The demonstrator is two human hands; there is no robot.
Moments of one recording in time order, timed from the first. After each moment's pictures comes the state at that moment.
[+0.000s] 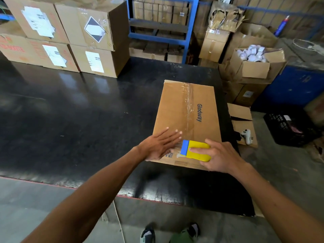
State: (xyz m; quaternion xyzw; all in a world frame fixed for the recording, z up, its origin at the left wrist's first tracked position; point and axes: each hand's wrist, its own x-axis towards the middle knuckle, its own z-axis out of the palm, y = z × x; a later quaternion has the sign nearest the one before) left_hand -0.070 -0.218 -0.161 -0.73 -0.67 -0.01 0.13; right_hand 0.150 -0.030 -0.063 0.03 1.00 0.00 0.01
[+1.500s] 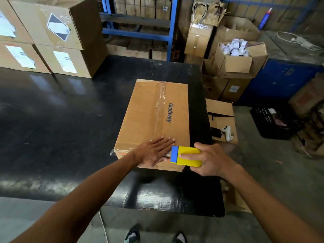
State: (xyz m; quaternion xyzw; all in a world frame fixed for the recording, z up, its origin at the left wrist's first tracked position) left_hand -0.010 -0.117 -0.175 -0.75 -0.66 0.00 0.10; right_hand 0.203 0.070 -0.078 -0.05 1.00 -0.04 -0.05
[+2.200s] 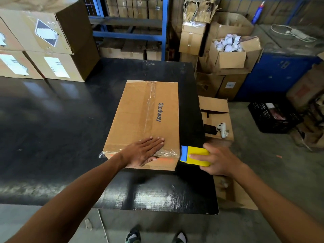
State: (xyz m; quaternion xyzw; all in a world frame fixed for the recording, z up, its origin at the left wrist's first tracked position) left_hand -0.009 -0.118 -0.170 -0.74 -0.66 0.01 0.09; right_hand 0.252 0.135 -0.108 -0.04 1.00 -0.02 -0.02
